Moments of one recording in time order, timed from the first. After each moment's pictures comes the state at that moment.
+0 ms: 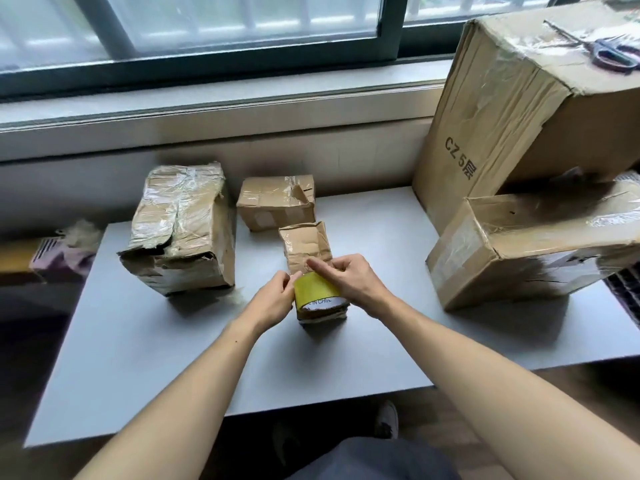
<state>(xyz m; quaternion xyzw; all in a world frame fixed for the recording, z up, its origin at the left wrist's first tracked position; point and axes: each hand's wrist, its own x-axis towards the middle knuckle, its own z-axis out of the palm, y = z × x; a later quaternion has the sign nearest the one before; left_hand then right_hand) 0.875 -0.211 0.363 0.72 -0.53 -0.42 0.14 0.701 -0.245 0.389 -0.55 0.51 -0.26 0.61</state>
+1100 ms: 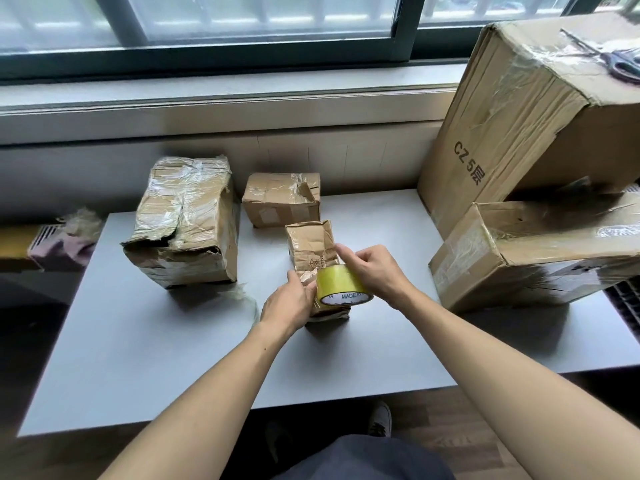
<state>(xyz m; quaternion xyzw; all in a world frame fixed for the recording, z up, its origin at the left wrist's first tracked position) 0.849 -0.207 0.363 0.76 -0.56 -0.32 0.07 0.680 -0.263 0.396 -0.62 0.59 -0.23 0.47</state>
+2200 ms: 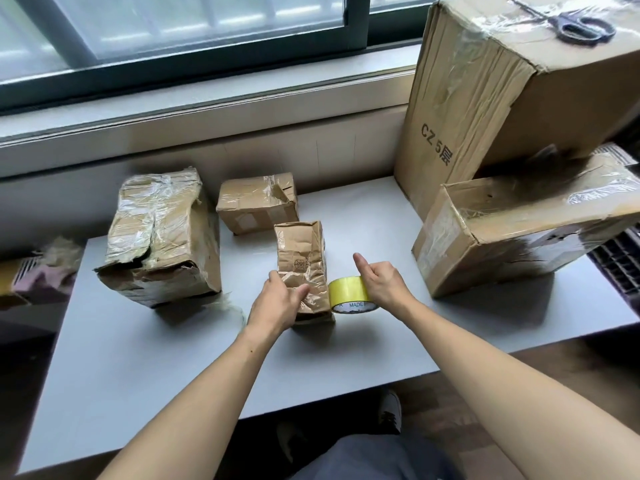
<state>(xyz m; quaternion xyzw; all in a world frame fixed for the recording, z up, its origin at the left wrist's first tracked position) 0.842 -0.215 0.350 0.76 -0.54 -0.34 0.13 0.630 -0.249 0.356 -0.56 0.68 -0.19 0.43</state>
